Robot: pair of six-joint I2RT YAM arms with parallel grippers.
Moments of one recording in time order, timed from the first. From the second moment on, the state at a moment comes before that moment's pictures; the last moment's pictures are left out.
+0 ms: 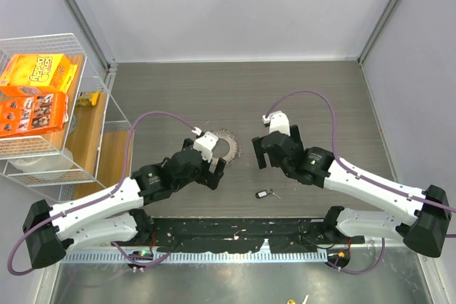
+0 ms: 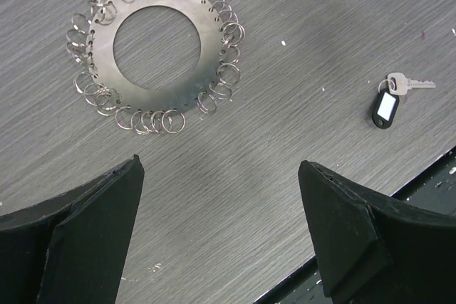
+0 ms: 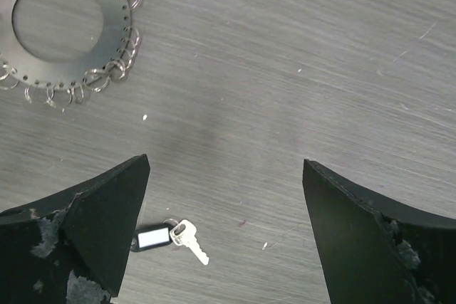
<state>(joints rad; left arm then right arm) -1.01 0.94 0.66 -0.33 -0.28 -0.27 0.96 1.10 0.89 -0.59 0.60 0.39</state>
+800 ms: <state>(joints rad) -0.74 0.83 0.49 -0.34 -0.27 -0.40 1.14 1.25 0.75 -0.28 0.37 0.22</state>
